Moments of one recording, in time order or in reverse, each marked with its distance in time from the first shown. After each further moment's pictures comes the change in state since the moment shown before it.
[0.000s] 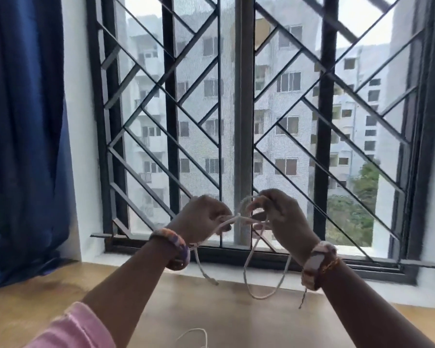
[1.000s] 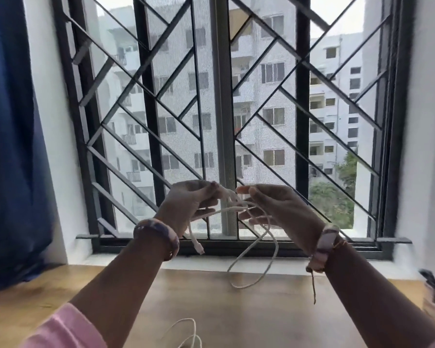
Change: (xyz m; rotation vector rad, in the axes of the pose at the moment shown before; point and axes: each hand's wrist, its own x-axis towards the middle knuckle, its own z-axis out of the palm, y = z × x) left_hand 0.010 0.026 0.011 -0.889 0.221 -0.378; right_hand -0.017 -0.010 -0.039 0.138 -0.220 0.122
